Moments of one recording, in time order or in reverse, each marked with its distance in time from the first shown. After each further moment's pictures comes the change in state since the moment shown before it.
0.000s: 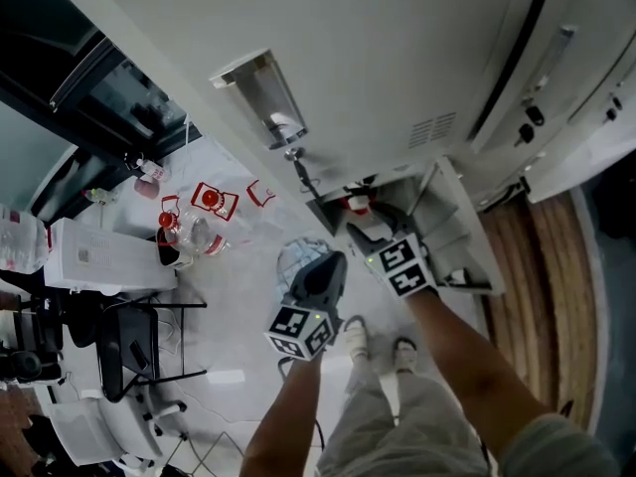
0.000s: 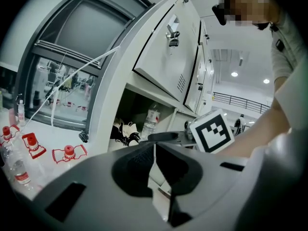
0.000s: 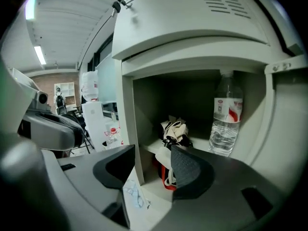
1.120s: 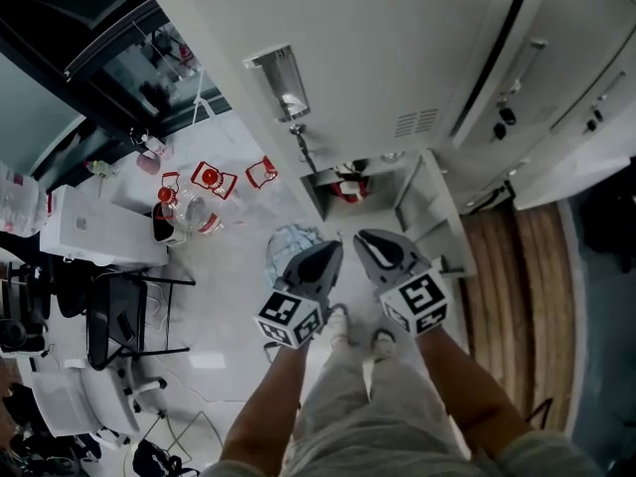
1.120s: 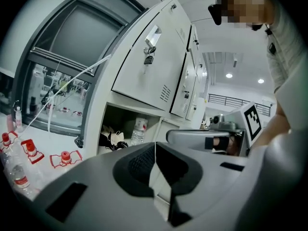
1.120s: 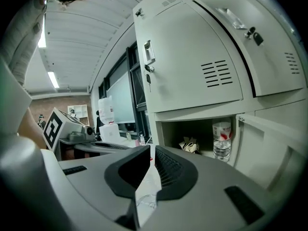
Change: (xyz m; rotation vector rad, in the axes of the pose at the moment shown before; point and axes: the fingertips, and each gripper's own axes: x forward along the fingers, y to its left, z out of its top) left arm -0.025 -0.053 0.031 0.031 -0.042 -0.036; right arm -0.138 0.057 0.055 0.073 -0.213 0.163
